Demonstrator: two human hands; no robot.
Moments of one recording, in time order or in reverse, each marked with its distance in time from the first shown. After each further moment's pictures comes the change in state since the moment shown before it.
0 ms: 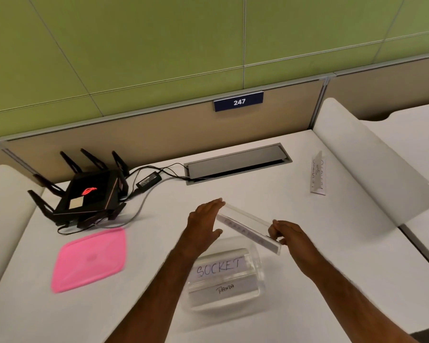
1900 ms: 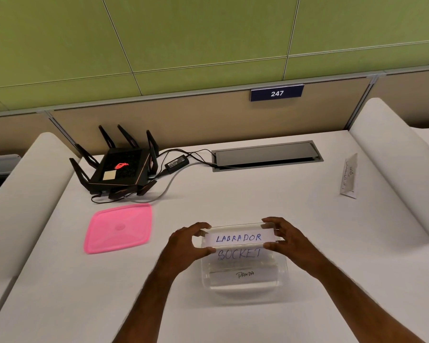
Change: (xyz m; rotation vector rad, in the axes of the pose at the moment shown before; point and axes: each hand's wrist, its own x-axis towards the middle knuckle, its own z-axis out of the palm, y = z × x) left_hand -0.127 -0.073 -0.016 -0.303 0.033 -0.356; right_hand 0.002 0.021 0.050 -0.128 -0.310 -0.096
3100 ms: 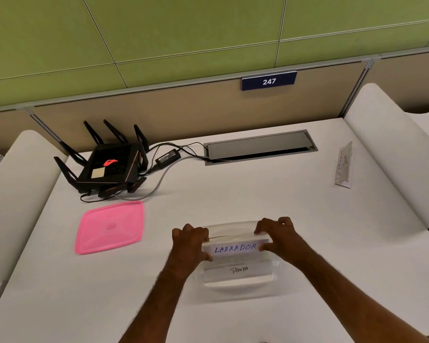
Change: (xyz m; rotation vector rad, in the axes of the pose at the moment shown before) left_hand 0.015 0.008 0.041 0.446 -0.083 0.080; right_hand 0.021 0.037 -0.004 -0.865 0.000 -0.223
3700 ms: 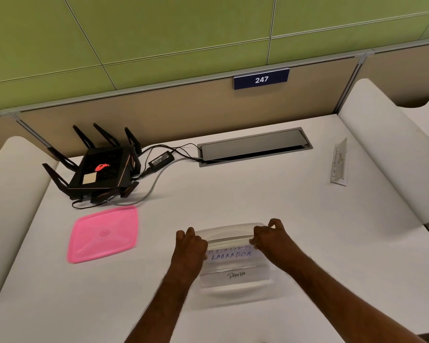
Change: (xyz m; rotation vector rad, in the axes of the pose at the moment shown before) left_hand 0.017 0.013 0.012 0.384 -0.139 0.054; right_hand 0.008 -0.009 0.008 -0.440 -0.102 -0.098
